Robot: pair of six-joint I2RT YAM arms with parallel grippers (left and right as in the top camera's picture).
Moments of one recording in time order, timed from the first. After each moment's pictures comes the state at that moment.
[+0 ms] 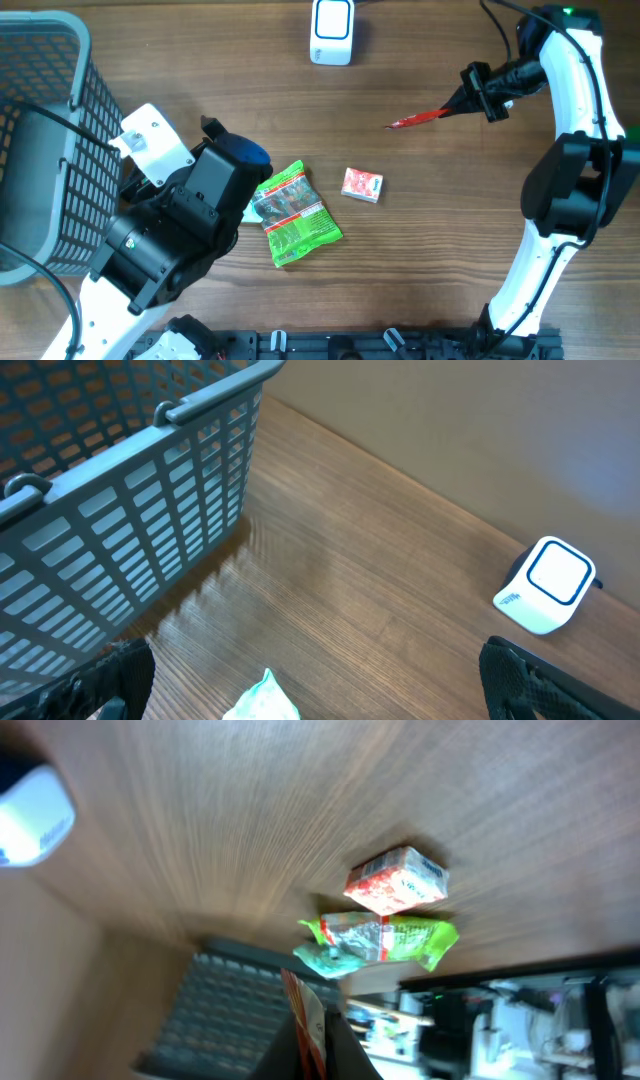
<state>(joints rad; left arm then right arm) -0.65 1.10 1.36 -1.19 -0.91 -1.03 -0.13 2.23 2.04 -1.60 -0.72 0.94</state>
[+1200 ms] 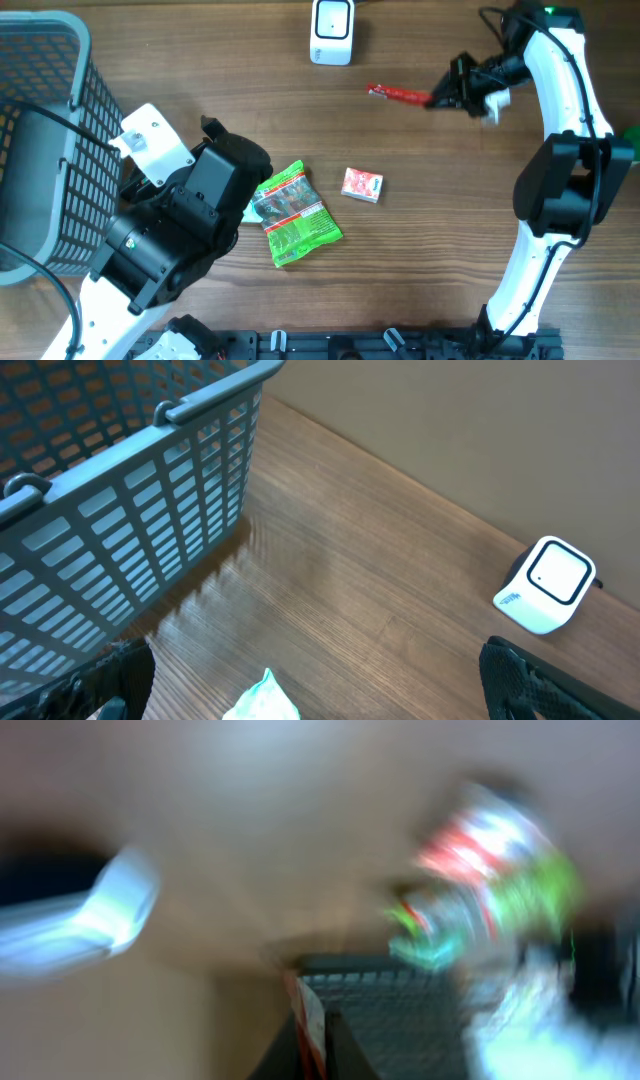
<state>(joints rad) -0.65 1.10 1.36 -1.19 -0.91 -1.03 -0.07 2.23 2.03 -1.37 -0.76 1.37</state>
